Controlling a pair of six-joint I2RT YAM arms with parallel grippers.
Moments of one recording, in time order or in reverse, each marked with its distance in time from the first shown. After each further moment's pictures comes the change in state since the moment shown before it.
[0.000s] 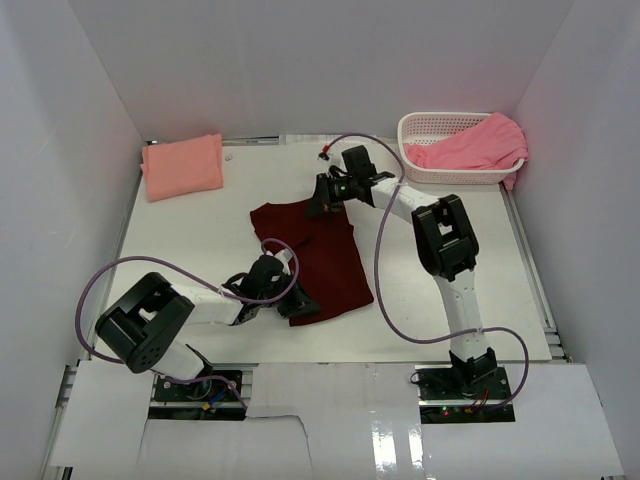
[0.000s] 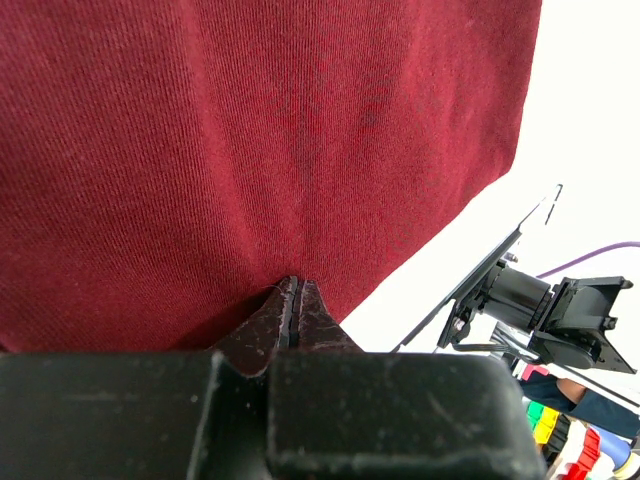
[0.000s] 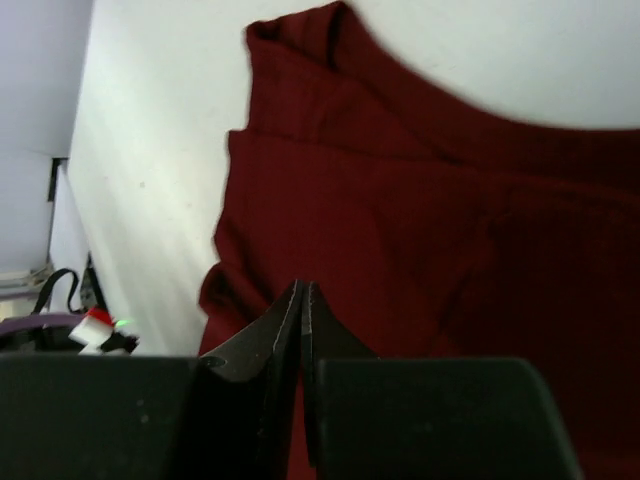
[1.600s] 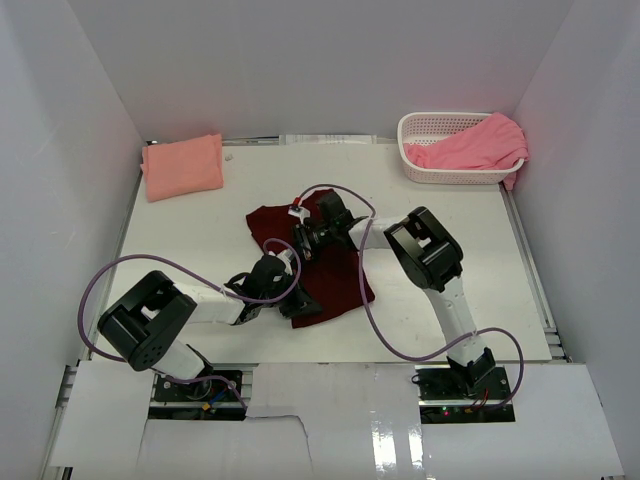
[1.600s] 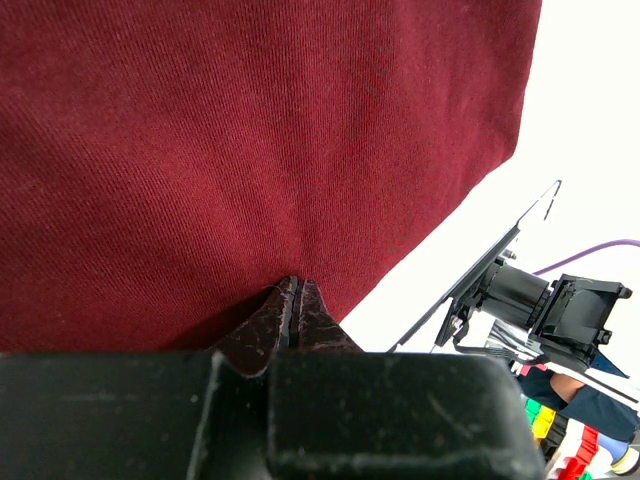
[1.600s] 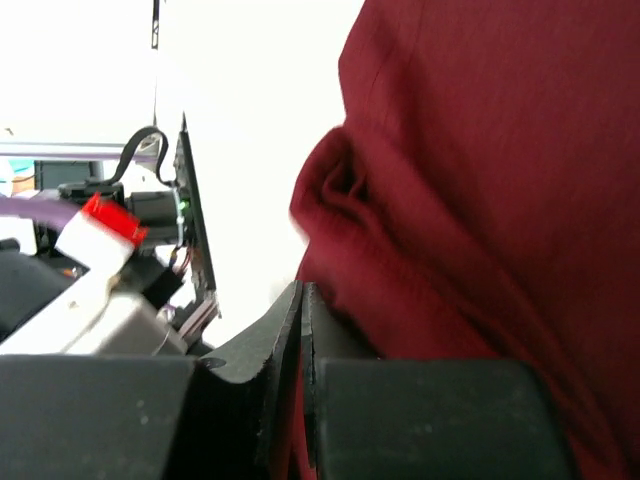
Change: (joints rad) left arm -0.012 0.016 0.010 0.007 0.003 -0.007; right arm 0.198 -0.074 -0.432 0.375 -0.247 0.209
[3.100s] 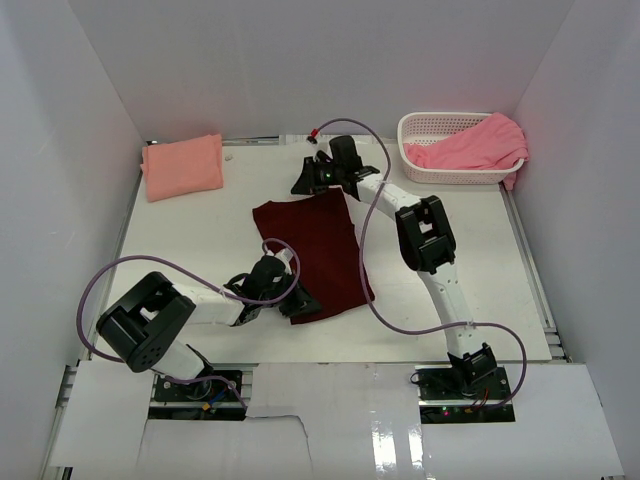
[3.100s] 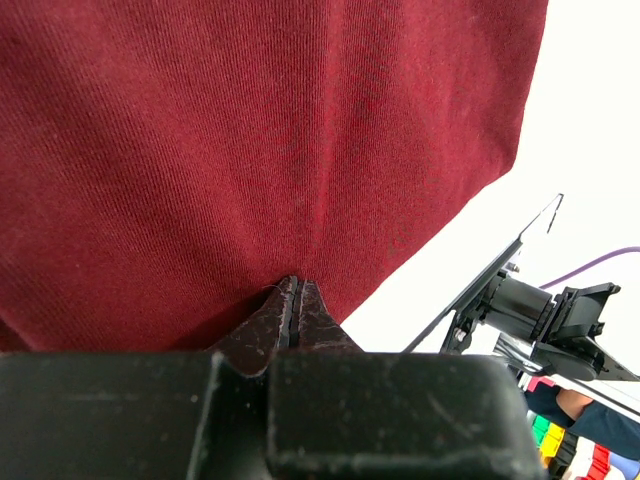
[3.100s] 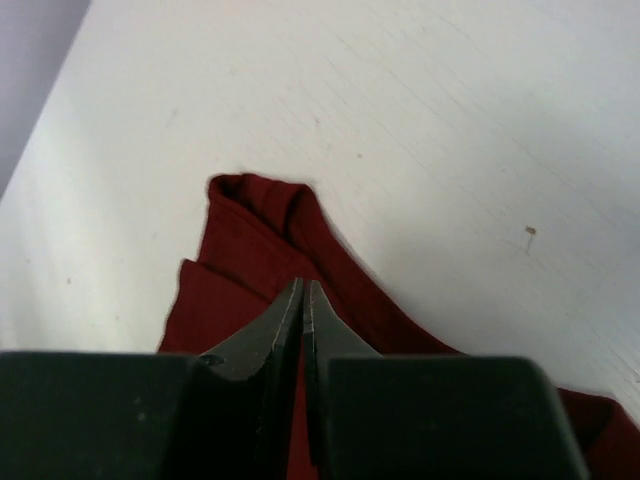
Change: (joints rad) left arm -0.004 -0.009 -0.008 0.013 -0.037 0.000; right arm -0.171 0.282 0.702 -0.244 0.345 -0.251
